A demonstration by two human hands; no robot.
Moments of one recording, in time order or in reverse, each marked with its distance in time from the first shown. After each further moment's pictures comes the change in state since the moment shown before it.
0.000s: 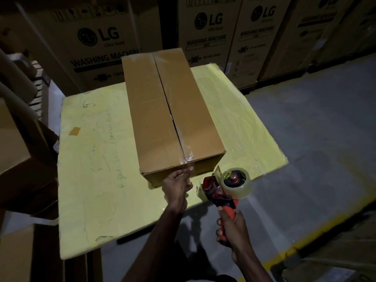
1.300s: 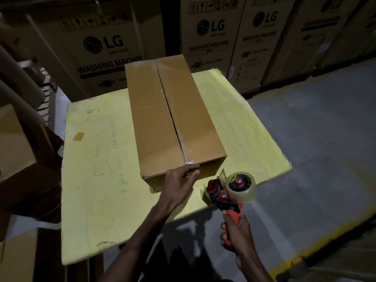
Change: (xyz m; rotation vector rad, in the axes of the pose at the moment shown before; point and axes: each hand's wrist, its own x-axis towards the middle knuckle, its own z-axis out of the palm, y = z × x) left_hand -0.010 0.050 -0.020 0.753 -0.402 0.885; right_hand 0.005 -0.010 -0.005 0.032 0.023 0.043
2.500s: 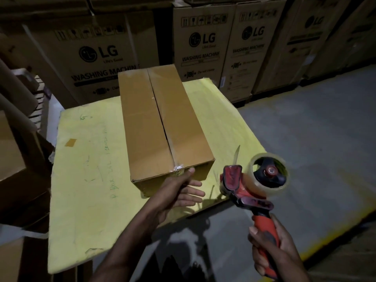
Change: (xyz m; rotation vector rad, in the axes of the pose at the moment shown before) left_hand -0.007 0.088 -0.028 -0.688 -0.409 -0.811; right_hand -0.101 -0.084 -0.086 0.133 -0.319 -0.257
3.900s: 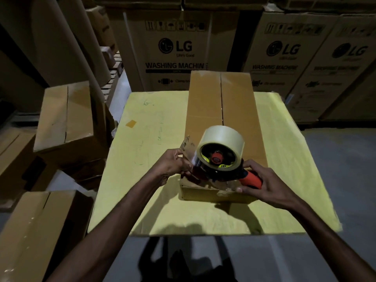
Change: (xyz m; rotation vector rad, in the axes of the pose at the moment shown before) left_hand 0.004 0.049 -0.150 0.166 0.485 0.202; right_hand 0.226 -0.064 0.110 -1.018 -0.772 -0.507
